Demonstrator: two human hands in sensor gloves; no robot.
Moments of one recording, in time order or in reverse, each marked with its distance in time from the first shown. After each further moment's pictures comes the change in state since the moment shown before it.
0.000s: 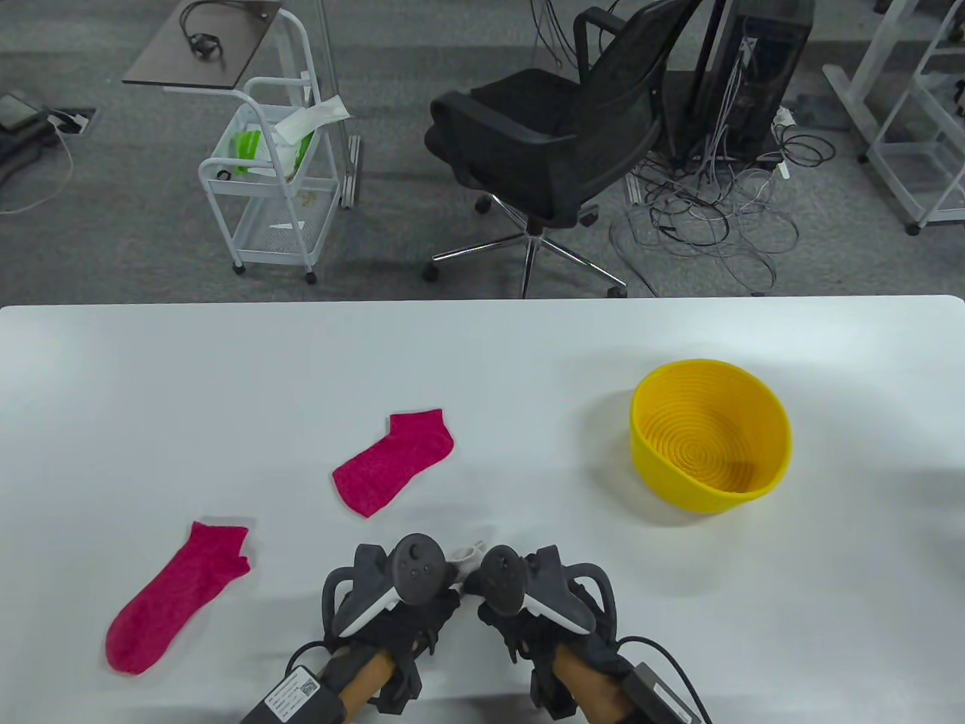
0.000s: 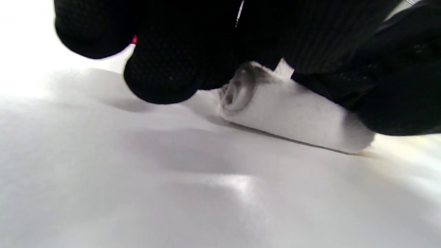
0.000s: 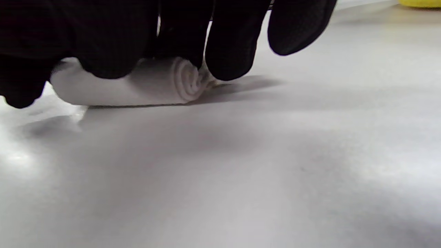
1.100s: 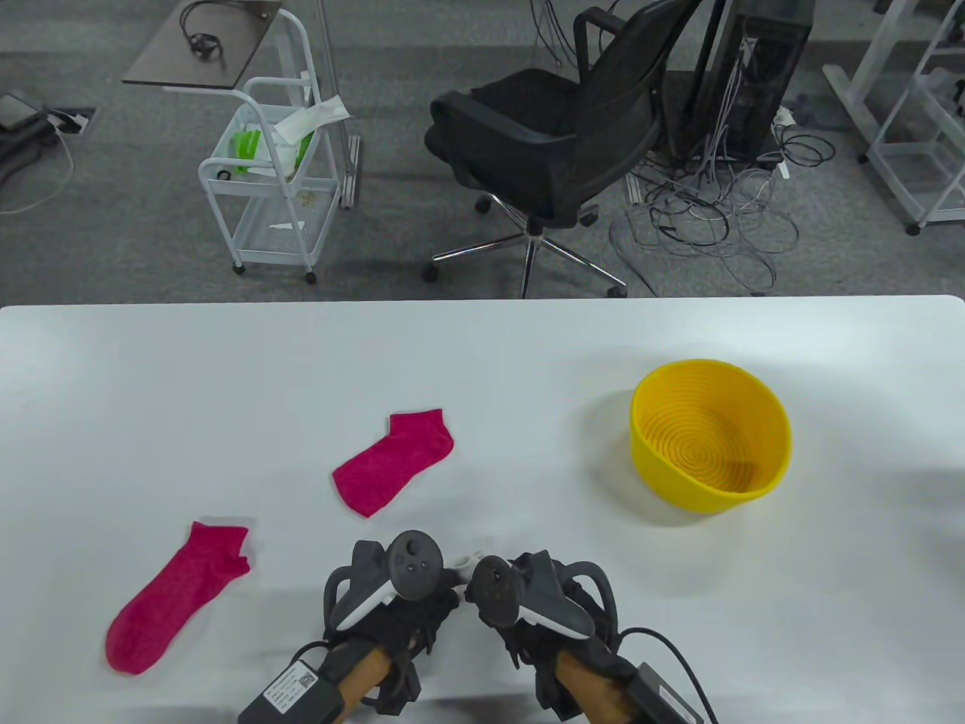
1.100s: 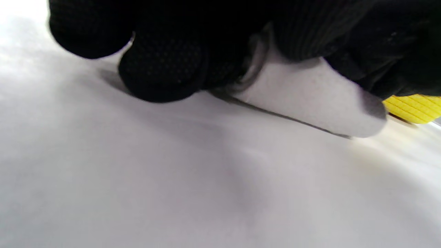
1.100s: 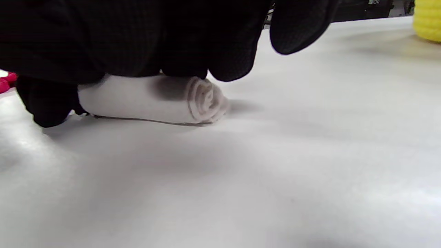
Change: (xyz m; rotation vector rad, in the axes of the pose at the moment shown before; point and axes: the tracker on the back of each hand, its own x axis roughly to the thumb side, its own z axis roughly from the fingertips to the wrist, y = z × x) left_hand -0.007 -0.011 -0.007 -0.063 -0.017 0.060; right_hand 0.008 -0.011 0.009 -0.032 -0.069 0.048
